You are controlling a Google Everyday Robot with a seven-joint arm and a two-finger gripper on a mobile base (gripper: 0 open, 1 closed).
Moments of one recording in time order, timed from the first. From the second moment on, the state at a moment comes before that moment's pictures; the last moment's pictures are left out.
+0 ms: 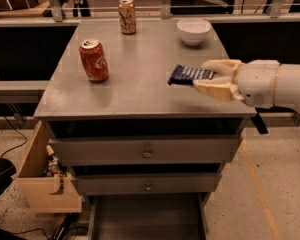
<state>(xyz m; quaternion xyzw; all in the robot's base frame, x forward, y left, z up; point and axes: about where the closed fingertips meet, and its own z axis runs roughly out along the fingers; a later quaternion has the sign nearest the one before) 0.548 -0.134 0.922 -0.46 0.66 0.21 0.56</state>
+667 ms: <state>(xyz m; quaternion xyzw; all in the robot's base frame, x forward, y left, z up) 0.453 -0.160 0.851 -0.46 0.66 0.27 0.52</state>
